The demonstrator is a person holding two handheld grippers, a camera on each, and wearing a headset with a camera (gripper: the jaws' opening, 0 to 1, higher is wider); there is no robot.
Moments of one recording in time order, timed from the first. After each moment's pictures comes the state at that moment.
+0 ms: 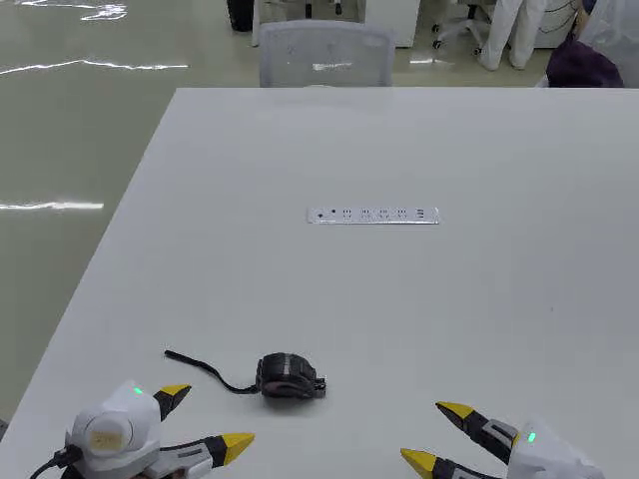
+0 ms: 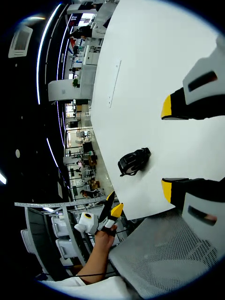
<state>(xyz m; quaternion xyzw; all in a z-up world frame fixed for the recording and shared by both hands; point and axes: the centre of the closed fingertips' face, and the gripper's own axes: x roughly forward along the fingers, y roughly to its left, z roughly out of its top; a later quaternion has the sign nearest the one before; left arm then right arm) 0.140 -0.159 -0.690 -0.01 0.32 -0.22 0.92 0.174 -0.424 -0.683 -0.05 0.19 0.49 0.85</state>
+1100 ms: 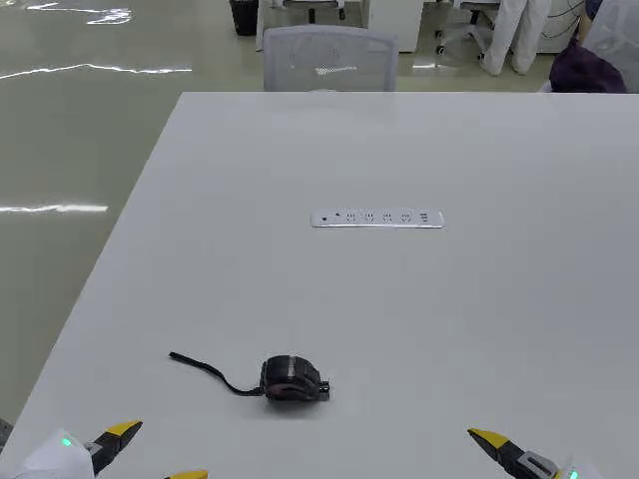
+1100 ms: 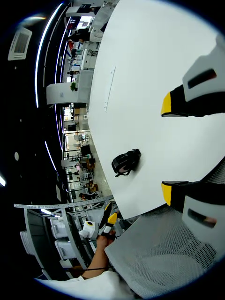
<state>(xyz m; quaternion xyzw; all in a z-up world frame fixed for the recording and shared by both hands) 0.087 -0.111 -0.693 -0.04 0.30 -0.19 0.93 0.150 -0.456 -0.685 -0.06 0.20 0.47 0.86</state>
